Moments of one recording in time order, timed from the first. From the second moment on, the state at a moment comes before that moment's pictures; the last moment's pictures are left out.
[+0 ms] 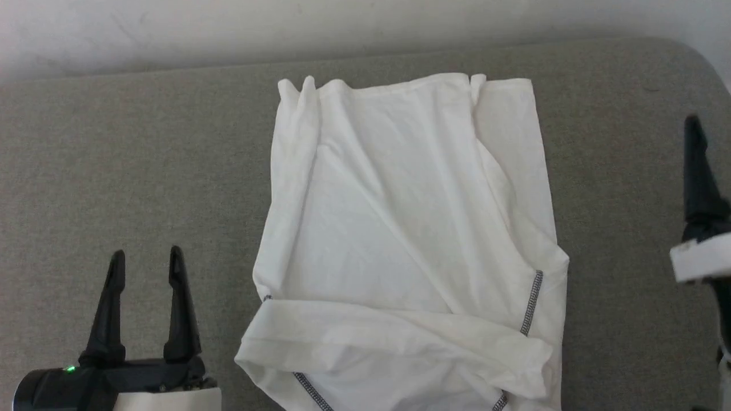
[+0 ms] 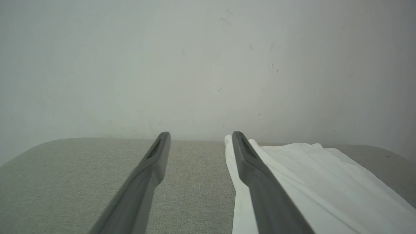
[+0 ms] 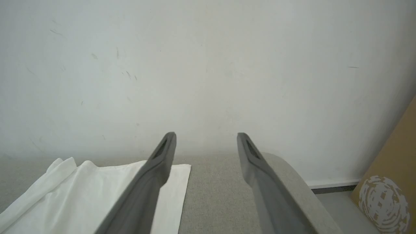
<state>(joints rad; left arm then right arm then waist) 0.19 0.18 -0.03 -0.36 -0.21 0.12 -0.26 -0.18 -0.09 -0.22 -0.28 0.17 0.13 0.15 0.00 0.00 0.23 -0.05</state>
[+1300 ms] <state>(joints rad) -0.06 0.07 -0.01 -0.42 -0.10 -0.02 -0.26 -0.97 -0.32 -0.19 0.15 0.16 0.13 1.06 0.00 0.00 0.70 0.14</state>
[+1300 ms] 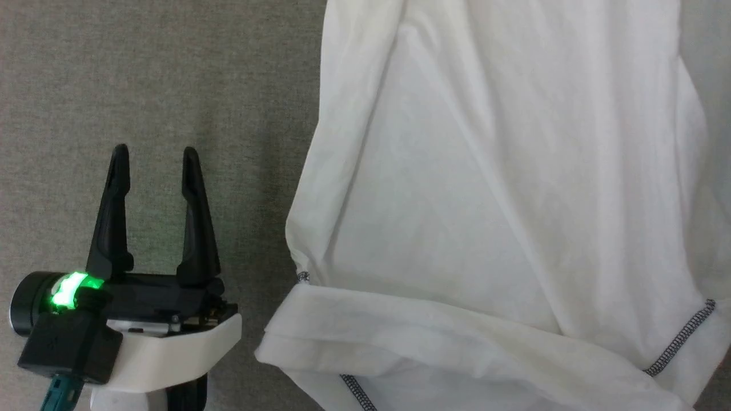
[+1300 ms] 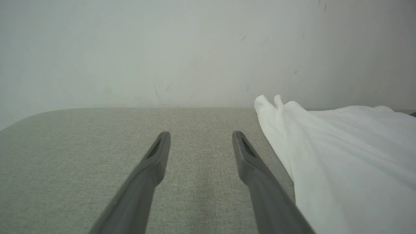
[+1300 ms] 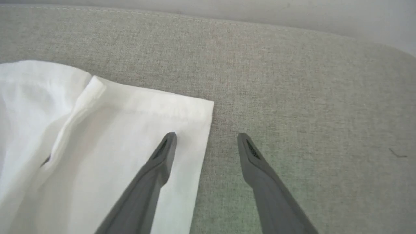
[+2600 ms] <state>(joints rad) 0.06 0.06 0.05 -0.36 -0.09 -0.05 -0.26 -0.71 -0.37 -0.36 0.11 0.24 0.13 0.83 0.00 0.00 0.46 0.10</state>
